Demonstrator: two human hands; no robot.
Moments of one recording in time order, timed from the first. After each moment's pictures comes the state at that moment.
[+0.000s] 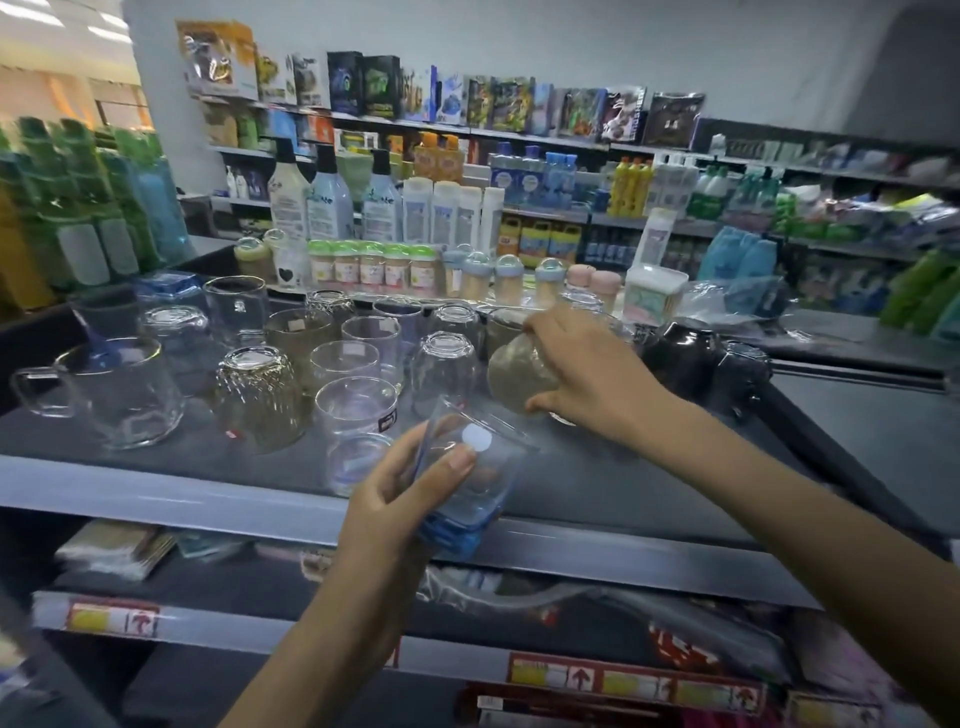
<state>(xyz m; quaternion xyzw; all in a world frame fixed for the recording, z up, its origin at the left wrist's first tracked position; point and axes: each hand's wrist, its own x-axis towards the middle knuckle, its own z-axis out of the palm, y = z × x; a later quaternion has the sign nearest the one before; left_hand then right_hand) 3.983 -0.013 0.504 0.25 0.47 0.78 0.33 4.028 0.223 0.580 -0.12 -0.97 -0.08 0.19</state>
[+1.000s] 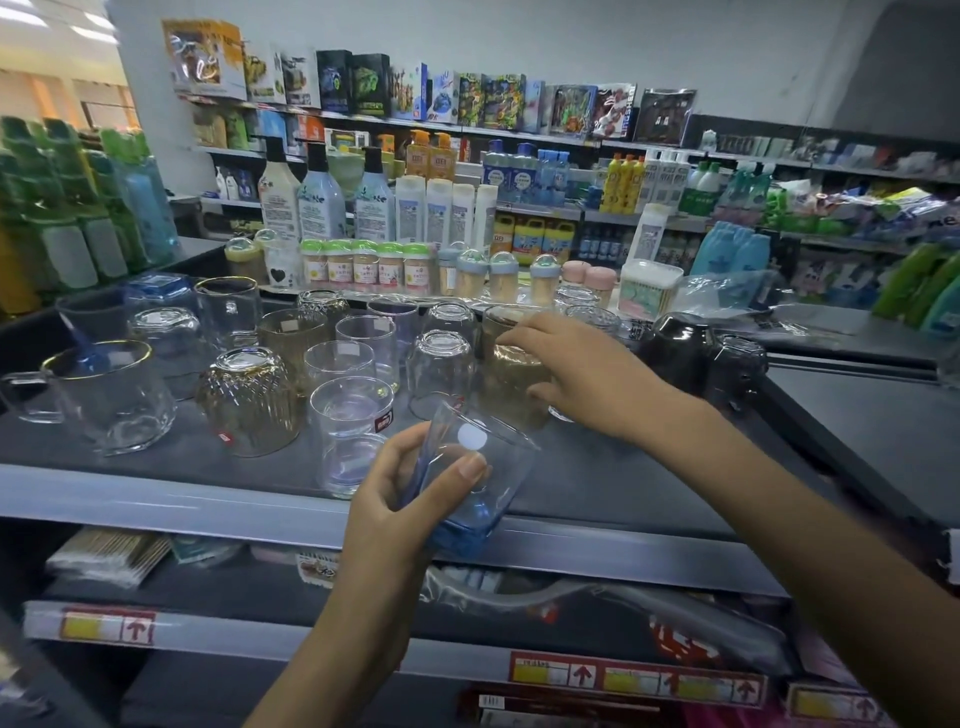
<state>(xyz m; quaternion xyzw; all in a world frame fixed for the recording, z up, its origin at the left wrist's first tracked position) 3.982 -0.006 0.492 0.25 0.51 0.77 0.28 4.029 0.220 0.585 -0.09 -0.98 -0.05 0.15</state>
